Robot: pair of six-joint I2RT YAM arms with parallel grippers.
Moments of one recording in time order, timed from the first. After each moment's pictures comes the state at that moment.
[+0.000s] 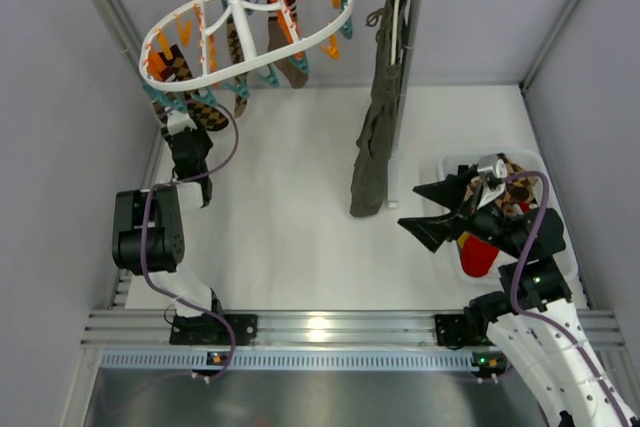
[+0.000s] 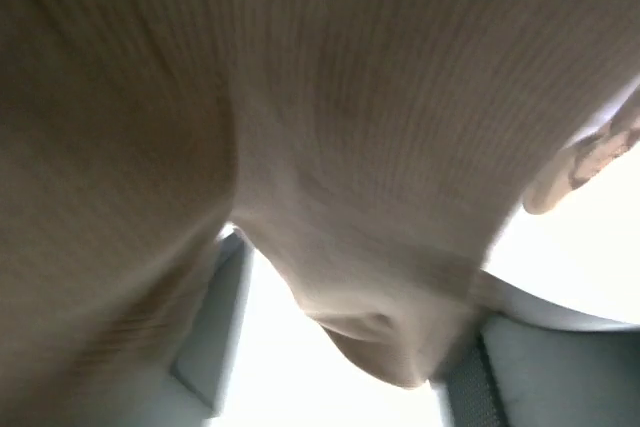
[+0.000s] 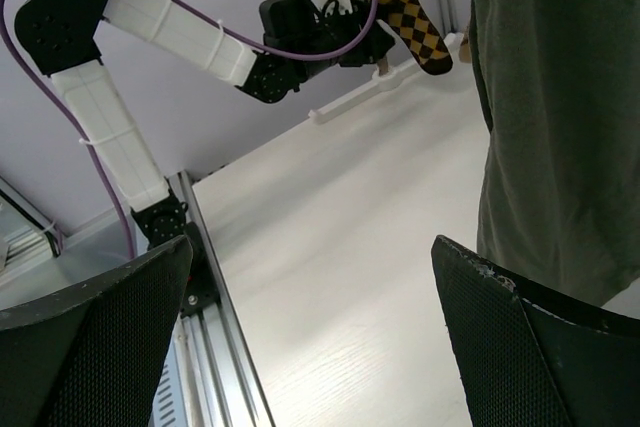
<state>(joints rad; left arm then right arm) 0.11 1.70 0.76 0.87 -0.25 -0.11 0.31 0.43 0.56 0.08 -0.76 0.46</state>
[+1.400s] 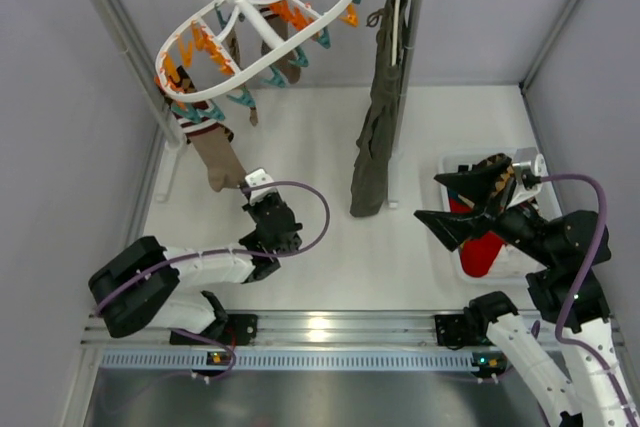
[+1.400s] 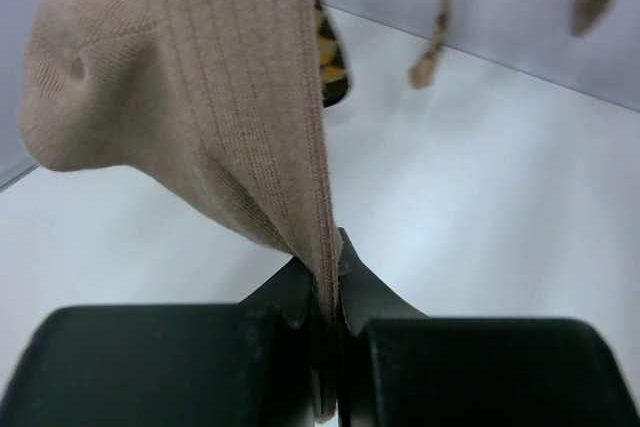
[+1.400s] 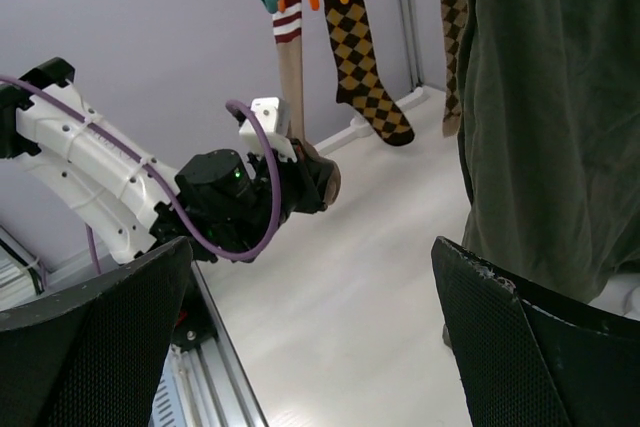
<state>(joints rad) -0.91 1.31 0.43 0.90 -1.46 -0.10 0.31 0.43 0.85 -0.17 -0.67 0.41</state>
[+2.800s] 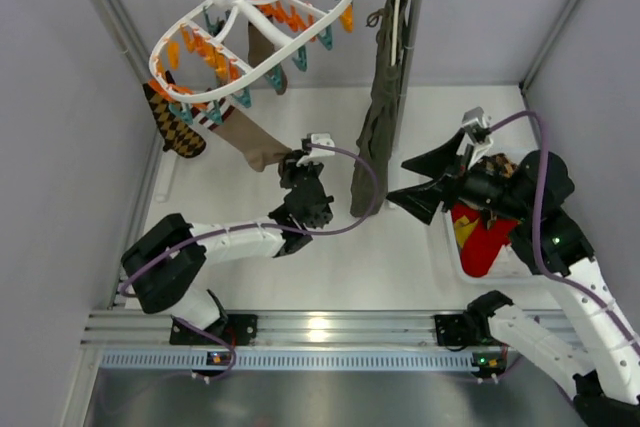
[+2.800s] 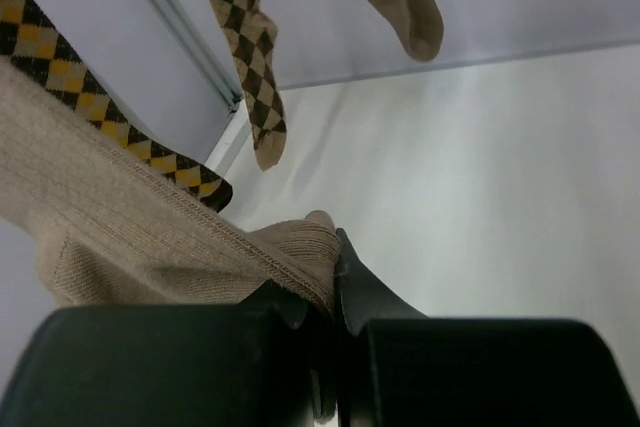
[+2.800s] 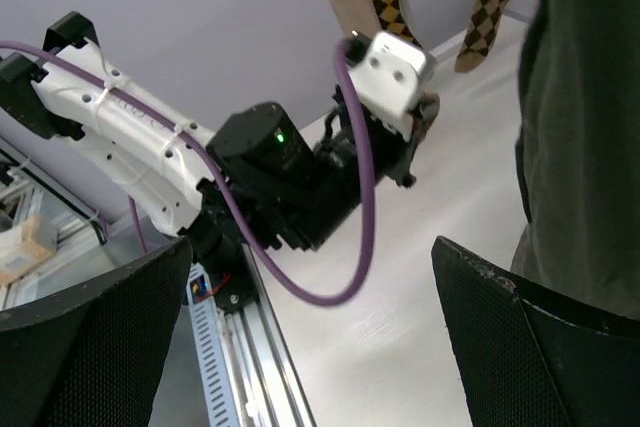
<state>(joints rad) -0.94 1.52 0.79 0.91 -1.28 0.48 0.43 0.72 1.01 -0.23 -0.70 0.38</state>
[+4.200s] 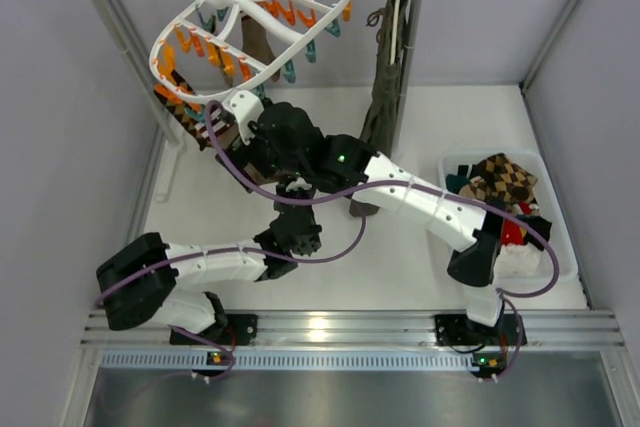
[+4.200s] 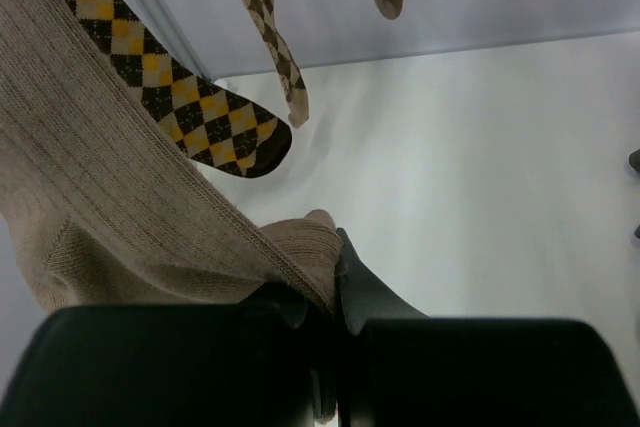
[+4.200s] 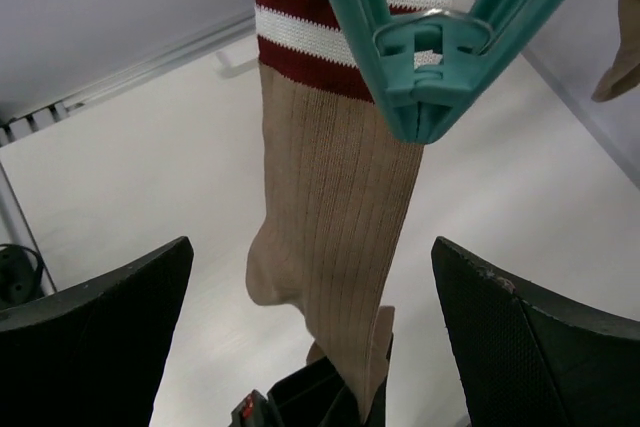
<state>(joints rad) -1.08 1.36 0.62 0.91 -1.32 0.39 1.15 1.91 2.13 -0.58 0.16 -0.06</state>
